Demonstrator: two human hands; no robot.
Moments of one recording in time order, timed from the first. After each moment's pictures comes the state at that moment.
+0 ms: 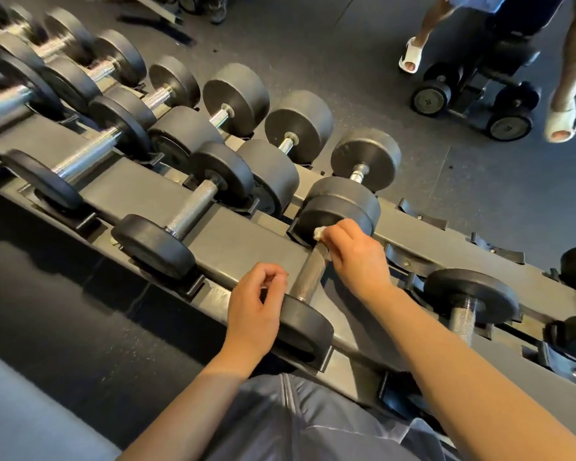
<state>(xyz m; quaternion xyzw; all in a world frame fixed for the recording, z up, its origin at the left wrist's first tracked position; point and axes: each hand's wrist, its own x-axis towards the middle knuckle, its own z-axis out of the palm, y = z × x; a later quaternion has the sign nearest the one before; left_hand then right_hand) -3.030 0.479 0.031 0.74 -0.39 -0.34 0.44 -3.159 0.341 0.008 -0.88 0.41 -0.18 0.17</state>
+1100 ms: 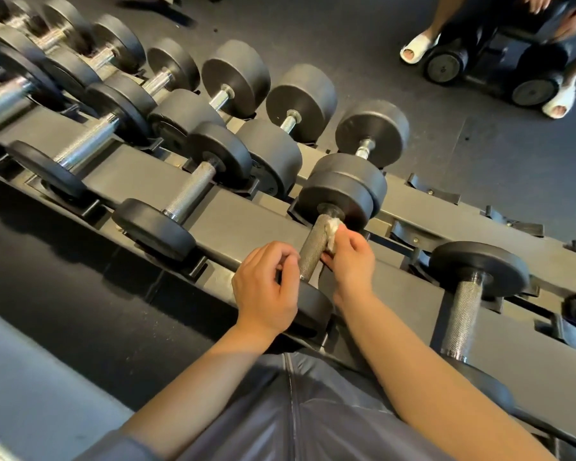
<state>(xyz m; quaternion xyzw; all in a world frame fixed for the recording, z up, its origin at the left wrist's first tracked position) -3.043 0.470 0.033 0.74 -0.52 -0.15 0.41 -3.132 0.387 0.009 -0.24 0.67 -0.32 0.63</state>
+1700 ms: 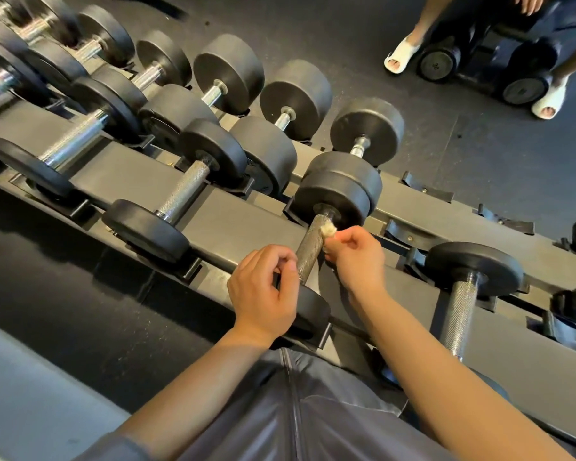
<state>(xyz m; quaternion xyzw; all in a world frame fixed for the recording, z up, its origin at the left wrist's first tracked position) -3.044 0.470 0.033 0.74 -0.51 -0.13 0.42 -3.154 0.377 0.012 -0.44 0.67 -0.23 0.55</state>
